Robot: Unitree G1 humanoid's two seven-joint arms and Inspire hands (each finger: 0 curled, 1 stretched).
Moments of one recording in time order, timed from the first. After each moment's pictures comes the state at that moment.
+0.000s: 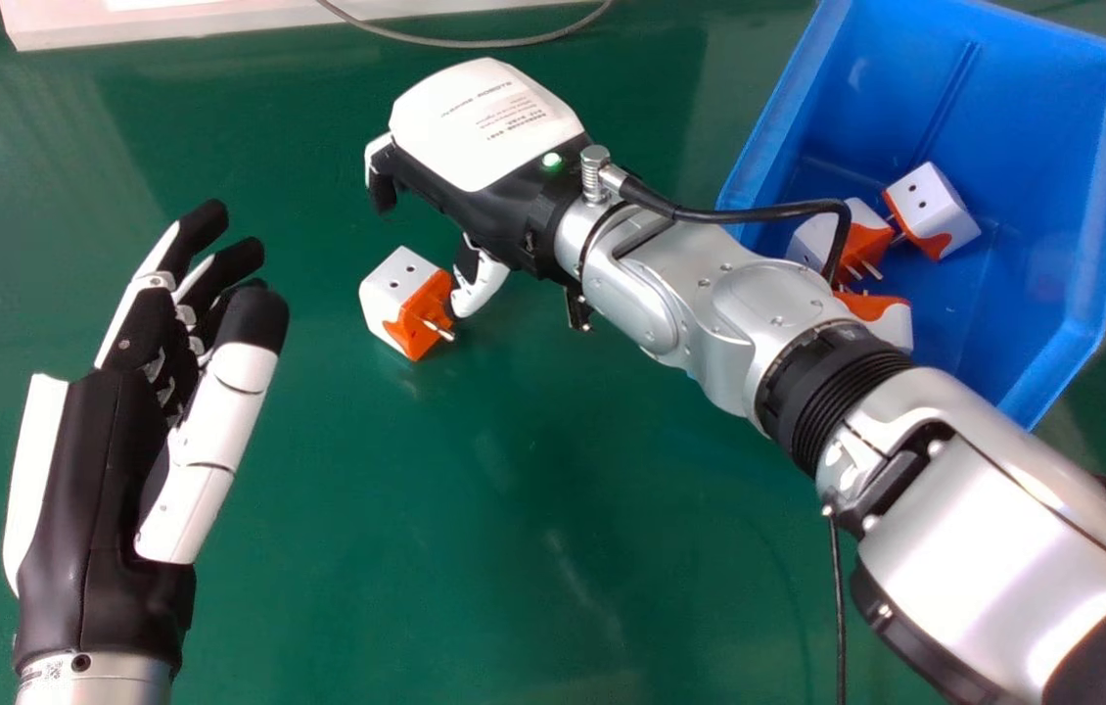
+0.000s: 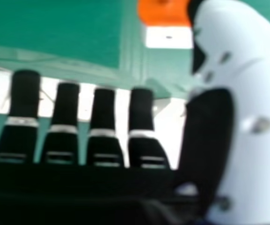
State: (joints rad) left arm 0.55 0.06 0.09 -0.70 0.04 0.02 -0.05; right arm -1.17 0.01 0.70 1.24 -0.86 -0.24 -0.17
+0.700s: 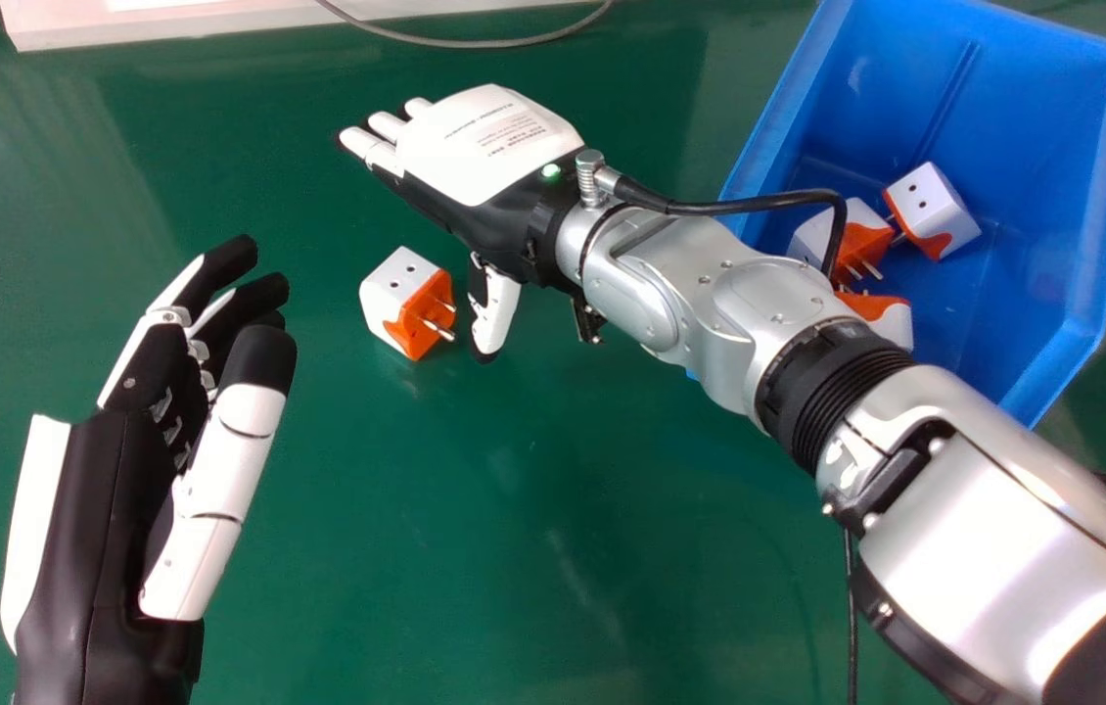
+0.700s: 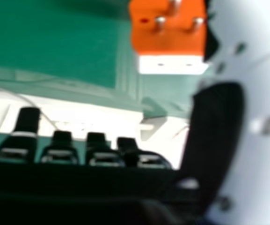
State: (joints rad) left arm 0.71 0.04 0.04 -0.78 0.03 -0.04 -0.05; right arm -1.17 0.02 0.70 1.23 -0.86 -0.24 -0.07
